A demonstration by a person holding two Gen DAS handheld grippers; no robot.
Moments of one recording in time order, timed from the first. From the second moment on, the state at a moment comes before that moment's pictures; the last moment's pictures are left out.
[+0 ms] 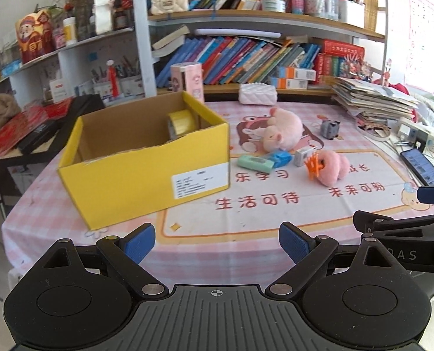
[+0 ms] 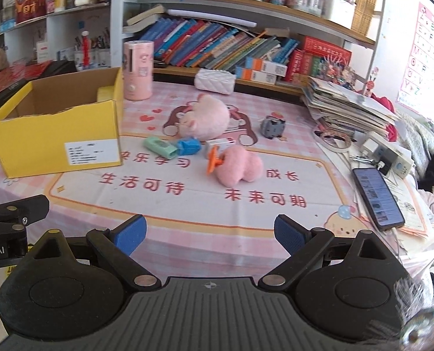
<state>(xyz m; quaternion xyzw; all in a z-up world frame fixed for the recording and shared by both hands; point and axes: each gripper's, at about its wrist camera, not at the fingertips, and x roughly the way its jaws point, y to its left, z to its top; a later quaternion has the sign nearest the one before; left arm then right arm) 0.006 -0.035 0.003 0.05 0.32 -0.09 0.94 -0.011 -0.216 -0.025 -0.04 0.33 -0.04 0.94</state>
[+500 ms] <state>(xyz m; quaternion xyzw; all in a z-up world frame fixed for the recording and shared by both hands) 0.019 -0.058 0.000 0.06 0.33 -0.11 0.94 0.001 -0.239 -0.028 -0.04 0.34 -0.06 0.94</state>
